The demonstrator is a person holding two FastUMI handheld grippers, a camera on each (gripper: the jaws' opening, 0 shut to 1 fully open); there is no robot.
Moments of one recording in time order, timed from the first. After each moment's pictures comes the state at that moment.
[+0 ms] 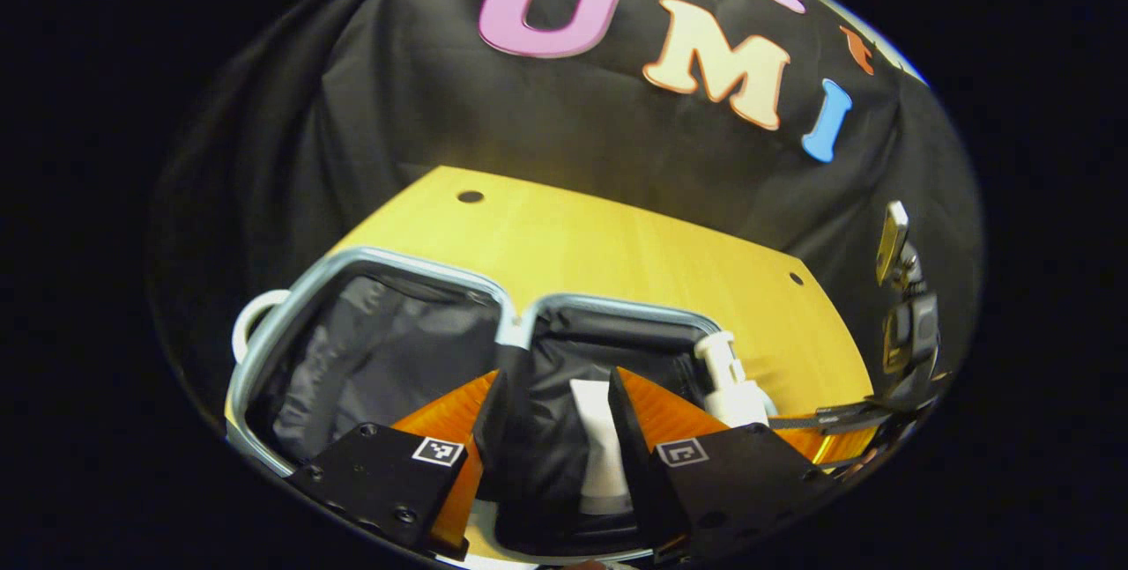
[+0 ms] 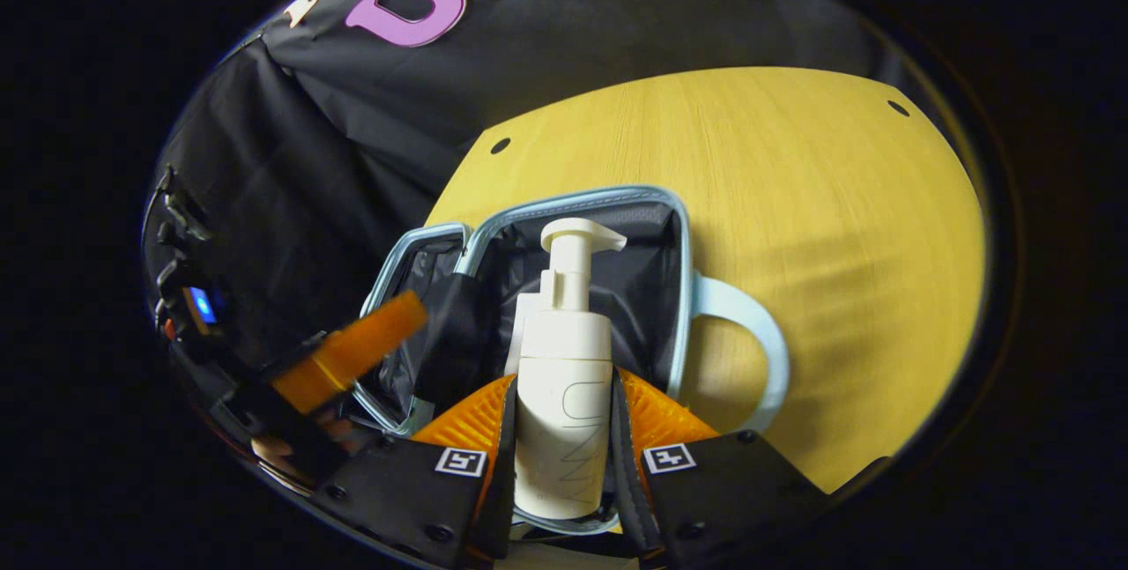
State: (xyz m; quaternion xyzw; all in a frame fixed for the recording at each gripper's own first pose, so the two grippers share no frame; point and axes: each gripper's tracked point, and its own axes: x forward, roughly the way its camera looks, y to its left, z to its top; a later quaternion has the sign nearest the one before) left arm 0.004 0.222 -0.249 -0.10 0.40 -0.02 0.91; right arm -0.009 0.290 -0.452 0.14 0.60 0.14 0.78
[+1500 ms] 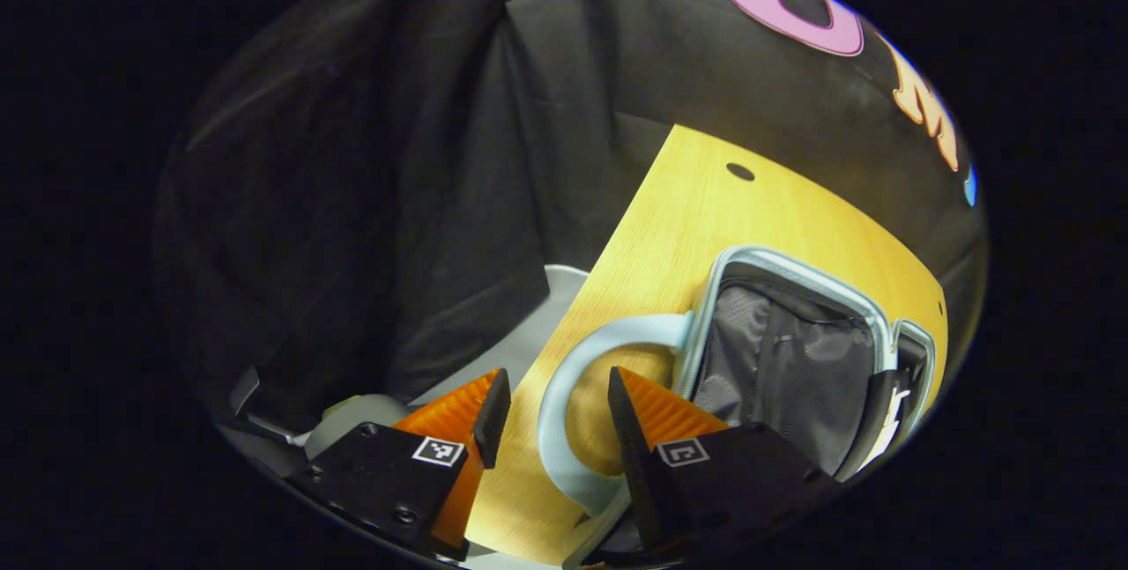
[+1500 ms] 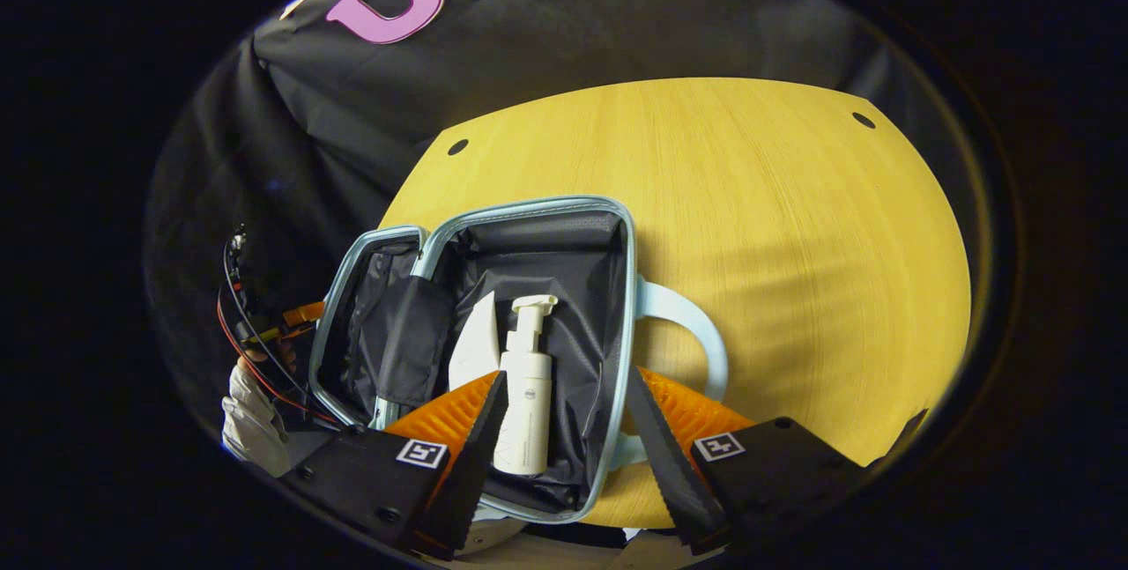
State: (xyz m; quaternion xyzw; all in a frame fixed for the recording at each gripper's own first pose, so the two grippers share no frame) left arm -0.015 0.532 -0.359 -0.08 0.51 0.17 0.84; right arm 0.001 0.250 -0.430 0.08 0.60 0.07 0.80
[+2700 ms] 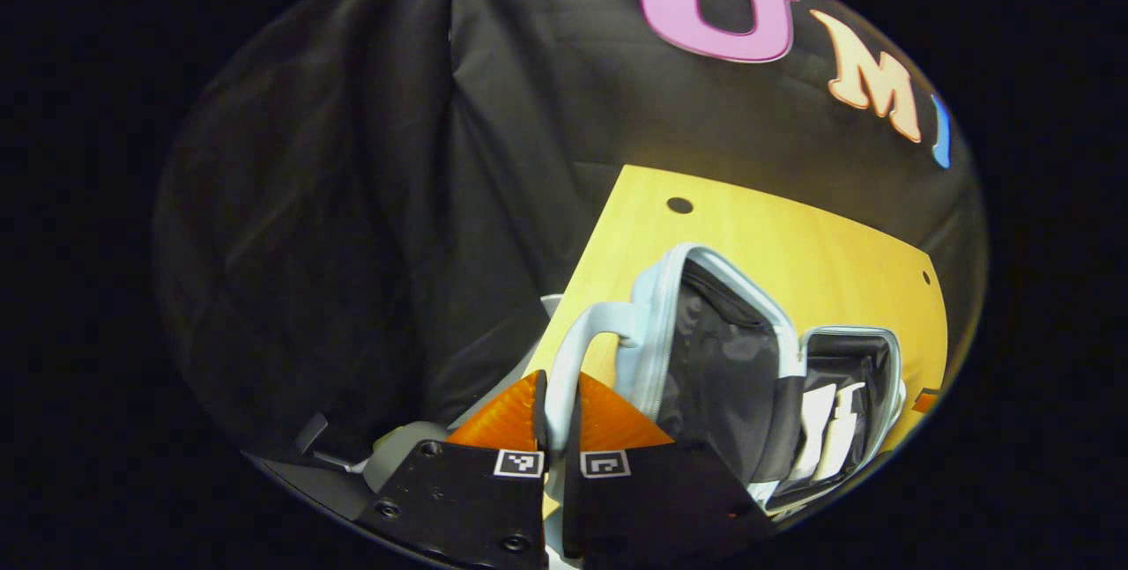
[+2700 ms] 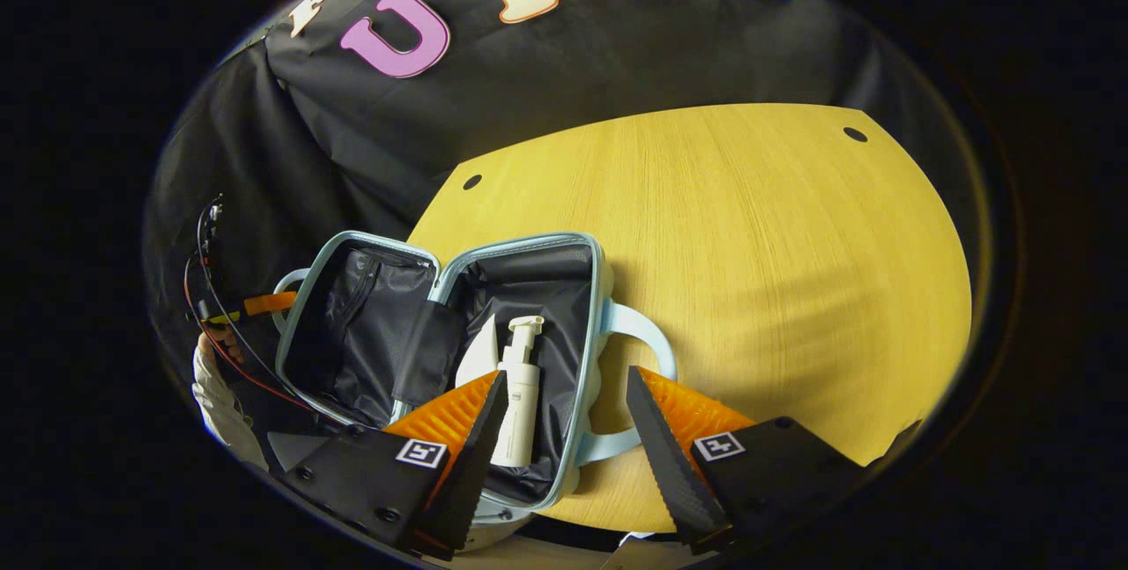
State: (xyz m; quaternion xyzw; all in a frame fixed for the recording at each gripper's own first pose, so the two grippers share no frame) left arm 0.011 0.456 -0.199 0.01 0.47 0.13 0.87; right arm 0.008 0.215 -0.386 0.12 0.54 0.10 0.83
